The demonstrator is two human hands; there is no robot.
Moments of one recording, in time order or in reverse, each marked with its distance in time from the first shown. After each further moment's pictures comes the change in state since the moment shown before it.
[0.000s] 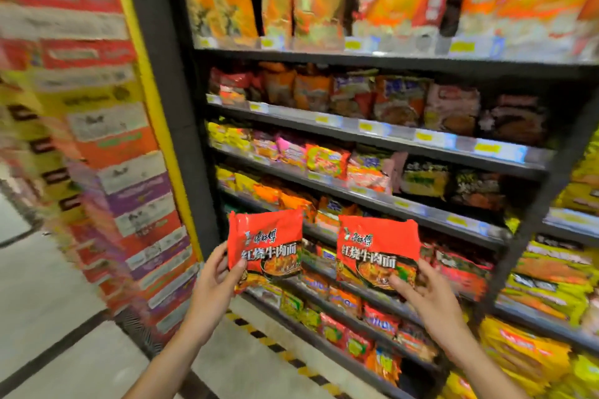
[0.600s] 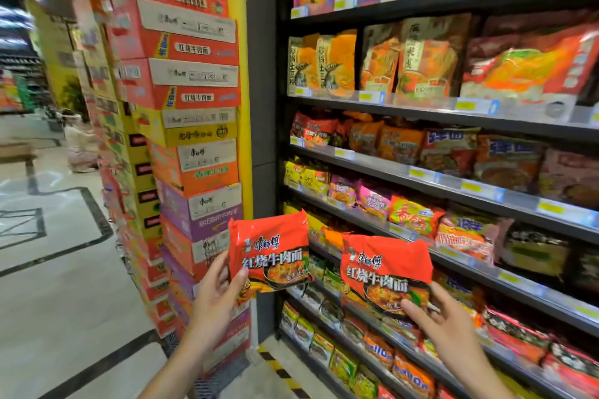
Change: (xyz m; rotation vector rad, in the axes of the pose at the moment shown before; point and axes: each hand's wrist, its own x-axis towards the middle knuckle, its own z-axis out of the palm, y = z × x) left_hand 0.044 0.034 -0.189 0.044 0.238 0.098; right_hand 0.043 -0.086 0.186 0.108 -0.107 -0.140
